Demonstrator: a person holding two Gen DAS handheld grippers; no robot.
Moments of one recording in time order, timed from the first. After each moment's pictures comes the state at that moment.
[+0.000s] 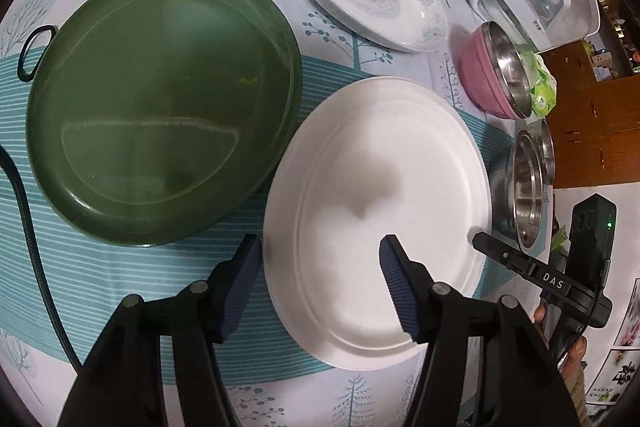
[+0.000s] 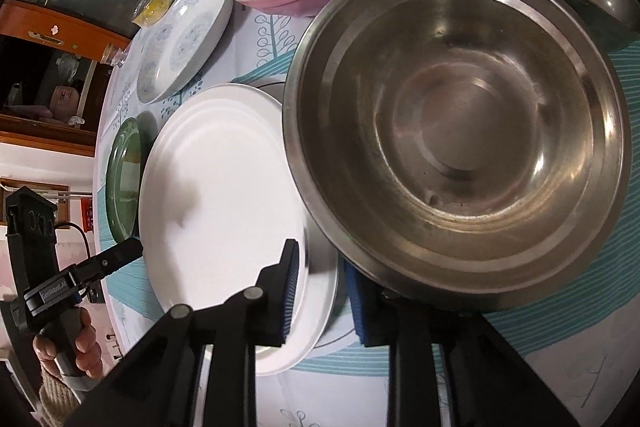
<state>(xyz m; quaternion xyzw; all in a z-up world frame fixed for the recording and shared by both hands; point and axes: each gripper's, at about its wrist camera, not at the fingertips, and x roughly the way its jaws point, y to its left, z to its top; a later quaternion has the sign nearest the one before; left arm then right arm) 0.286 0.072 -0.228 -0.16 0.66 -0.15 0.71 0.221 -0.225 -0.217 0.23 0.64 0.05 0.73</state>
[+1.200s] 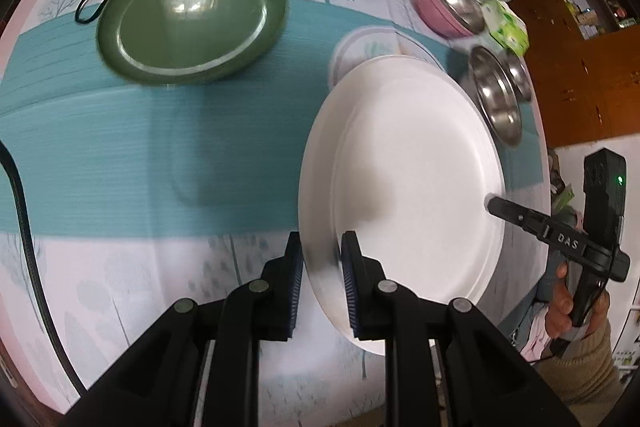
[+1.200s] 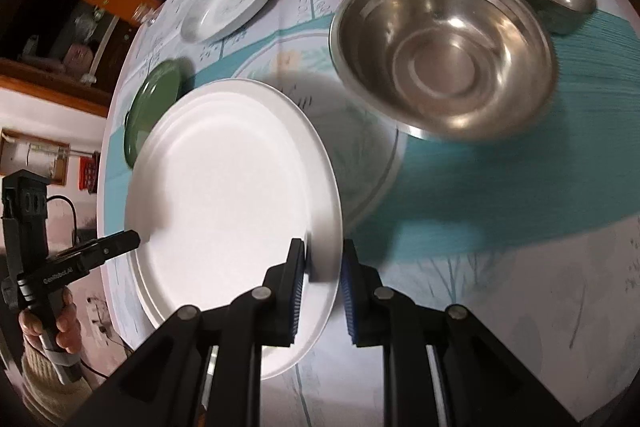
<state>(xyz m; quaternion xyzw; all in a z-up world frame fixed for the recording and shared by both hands) 0.164 0.089 -0.176 -0.11 0.67 -0.18 0.72 0.138 -0.211 -0.168 0.17 0.64 0.09 0.74</state>
